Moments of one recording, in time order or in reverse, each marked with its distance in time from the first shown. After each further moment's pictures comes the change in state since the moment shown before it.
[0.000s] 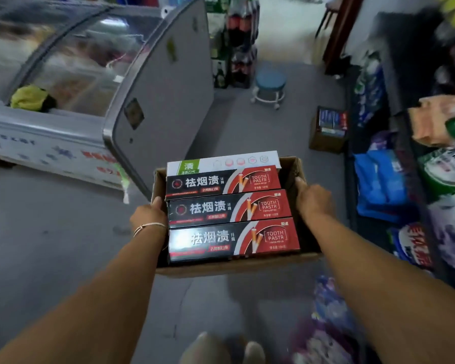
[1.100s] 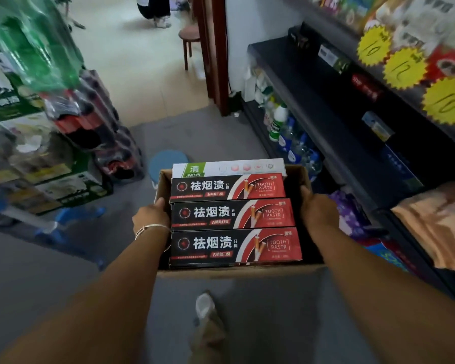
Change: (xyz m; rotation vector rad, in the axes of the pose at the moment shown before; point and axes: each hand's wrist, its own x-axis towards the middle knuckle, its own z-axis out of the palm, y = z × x) left_hand 0.424 0.781 0.342 0.190 -0.283 0.378; right_hand 0.727 -0.228 -0.079 0.169 0.250 0.458
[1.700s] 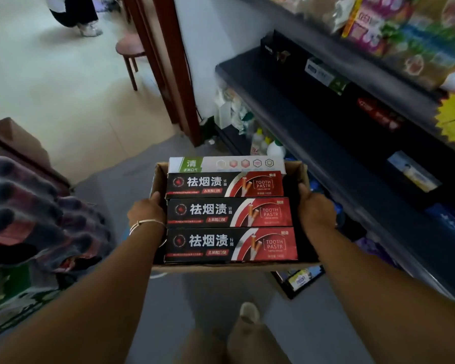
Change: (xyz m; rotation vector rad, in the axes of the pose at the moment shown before) left_hand 0.330 0.320 0.079 0.322 -0.124 0.309; right_hand 0.299 -0.240 0.071 0.109 0.129 0.243
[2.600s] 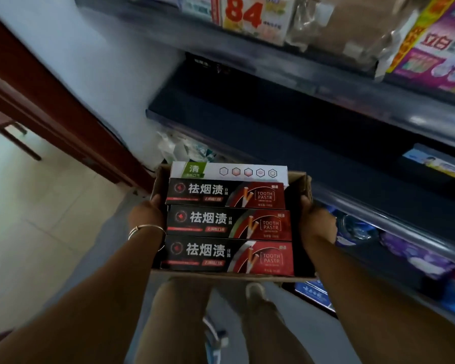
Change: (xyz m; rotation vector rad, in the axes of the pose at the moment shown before) left_hand 0.306 0.262 0.033 0.193 -0.290 0.439; right_hand 0.186 -0.164 0.087 0.236 0.180 0.556
